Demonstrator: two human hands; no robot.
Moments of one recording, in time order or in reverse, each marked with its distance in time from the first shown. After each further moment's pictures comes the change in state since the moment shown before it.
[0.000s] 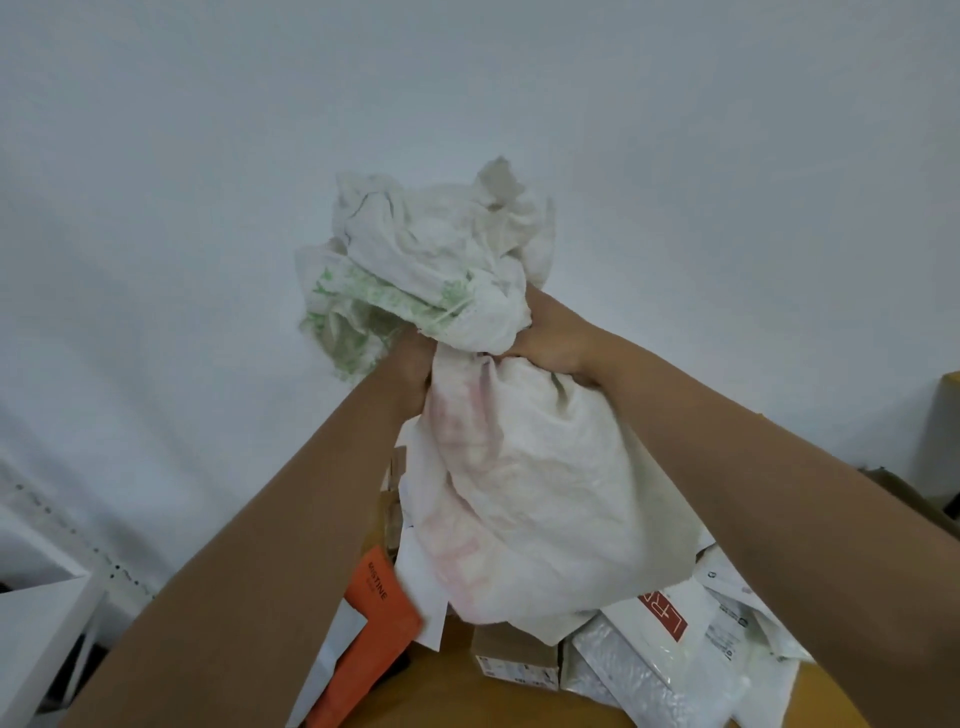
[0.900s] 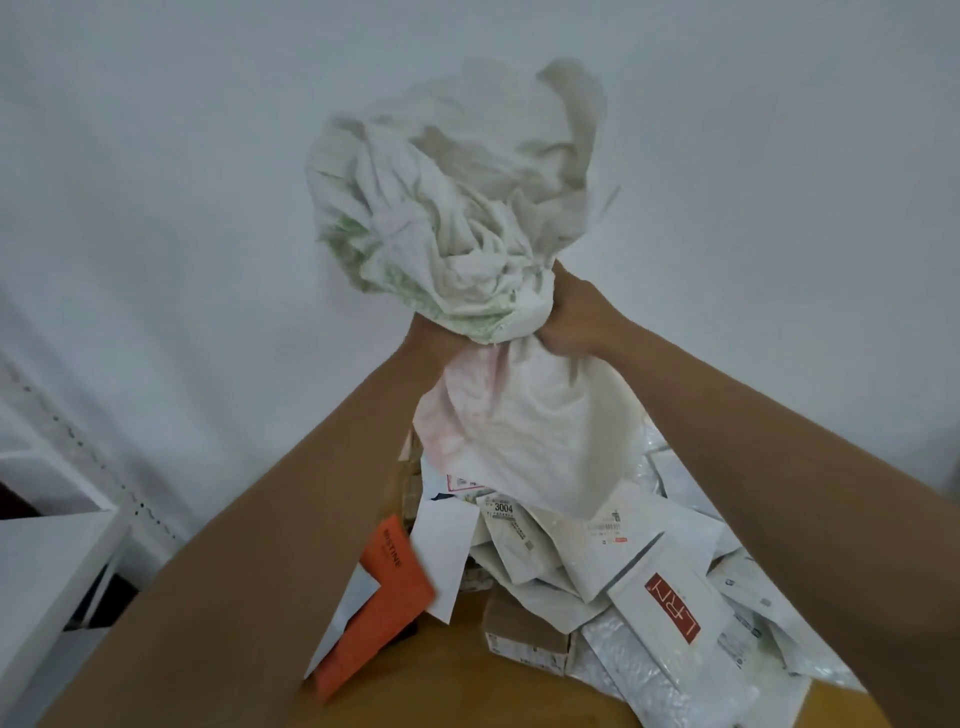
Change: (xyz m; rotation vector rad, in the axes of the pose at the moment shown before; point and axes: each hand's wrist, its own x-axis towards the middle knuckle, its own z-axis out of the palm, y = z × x) left_hand 0.018 -0.017 -0.037 0.262 0.171 0.301; right_hand 0.046 0.014 0.026 -0.488 0.092 0.003
